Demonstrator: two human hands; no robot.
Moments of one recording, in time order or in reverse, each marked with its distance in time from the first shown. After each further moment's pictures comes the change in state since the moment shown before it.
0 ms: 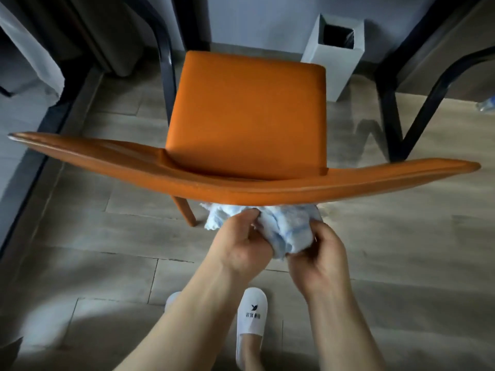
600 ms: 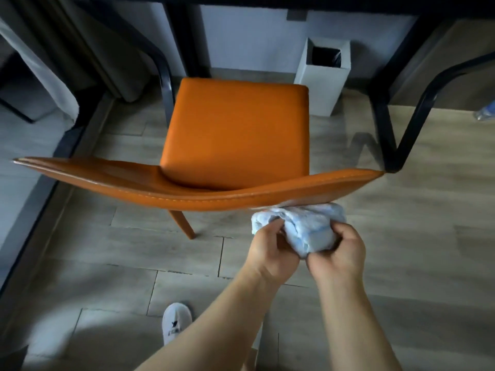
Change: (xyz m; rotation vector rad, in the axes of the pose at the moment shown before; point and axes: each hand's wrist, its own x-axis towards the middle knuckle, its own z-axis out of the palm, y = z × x) left_hand 0.014 -0.085 0.047 0.019 -0.172 0.077; right_hand -0.018 -0.076 0.000 0.062 0.197 -0.204
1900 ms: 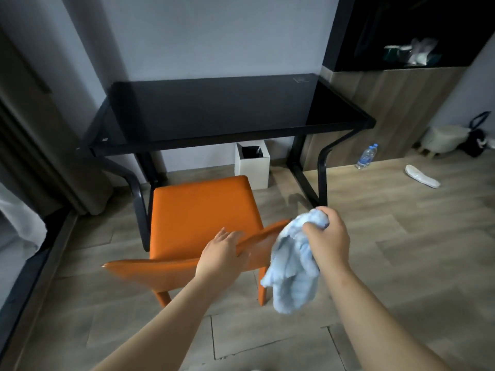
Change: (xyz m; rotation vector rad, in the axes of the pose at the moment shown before) left_hand -0.155 0.093 0.031 2.182 -0.078 0.936; right_hand -0.165 -0.050 0.055 -1.082 0.150 -1.040
